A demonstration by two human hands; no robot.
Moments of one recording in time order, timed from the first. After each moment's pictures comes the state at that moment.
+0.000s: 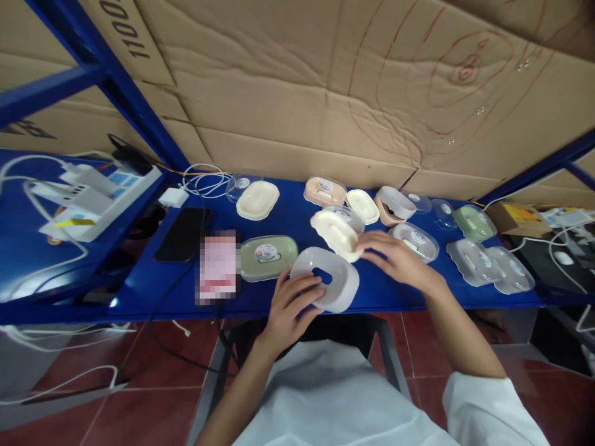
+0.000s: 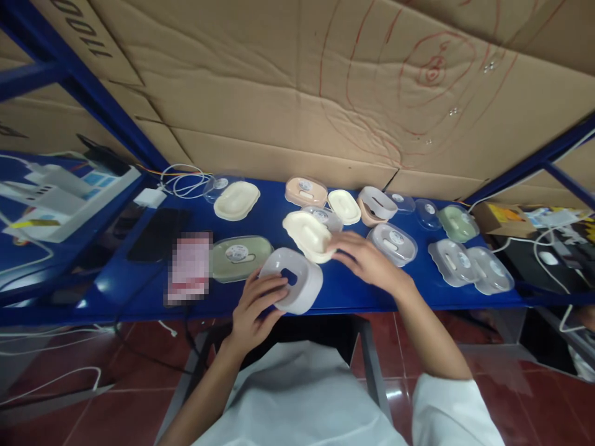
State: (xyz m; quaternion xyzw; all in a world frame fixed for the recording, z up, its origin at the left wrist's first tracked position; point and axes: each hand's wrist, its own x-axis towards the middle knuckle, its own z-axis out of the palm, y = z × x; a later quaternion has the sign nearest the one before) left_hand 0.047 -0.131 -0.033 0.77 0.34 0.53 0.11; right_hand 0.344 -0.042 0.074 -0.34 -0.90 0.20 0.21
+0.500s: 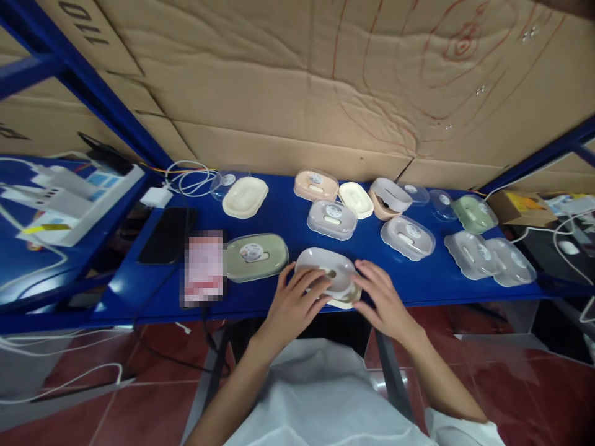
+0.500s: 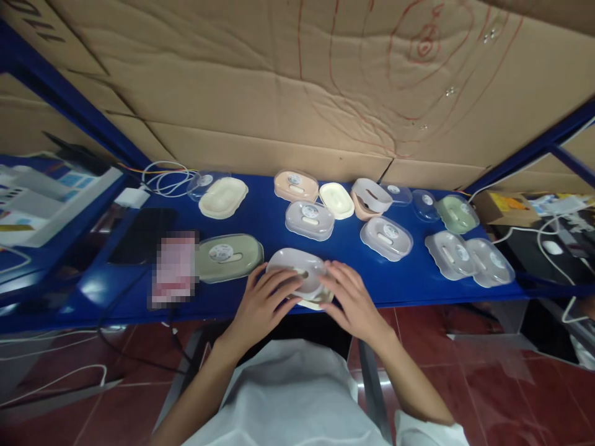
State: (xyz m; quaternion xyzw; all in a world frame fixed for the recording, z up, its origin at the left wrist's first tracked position) left_hand 0.077 -0.122 -0.017 0.86 0.39 0.33 0.07; right_hand 0.351 -0.135 -0.007 -0.43 -0.86 0.07 0.27
